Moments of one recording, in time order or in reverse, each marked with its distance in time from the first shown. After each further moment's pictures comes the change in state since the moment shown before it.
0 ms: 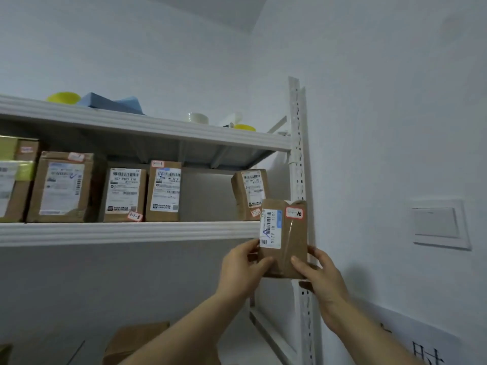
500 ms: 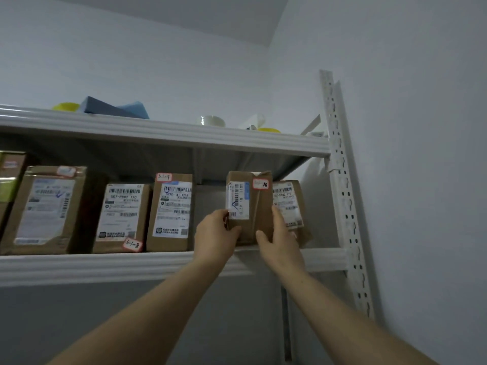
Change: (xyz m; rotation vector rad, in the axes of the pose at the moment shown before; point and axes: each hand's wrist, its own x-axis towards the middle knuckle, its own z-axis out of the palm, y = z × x) left_hand 0.162 -0.059 -0.070 0.440 0.366 0.024; right_hand 0.155 0.000 0.151 -0.535 -0.106 -0.417
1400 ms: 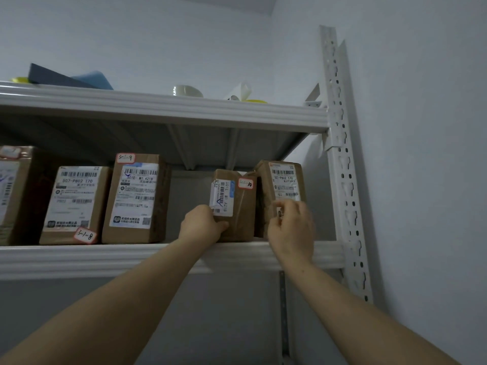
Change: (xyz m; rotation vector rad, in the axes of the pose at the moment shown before) left_hand 0.045 -0.003 0.067 0.308 -0.169 -0.245; right_hand 0.056 0.082 -0.017 -0.163 0.304 -0.098
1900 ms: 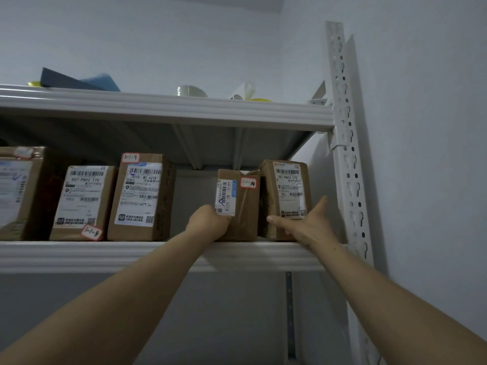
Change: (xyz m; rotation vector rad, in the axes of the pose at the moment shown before) left_hand 0.001 0.009 0.004 -0.194 -0.020 -0.093; right_hand 0.039 0.034 -0.012 0.139 -0.392 0.463
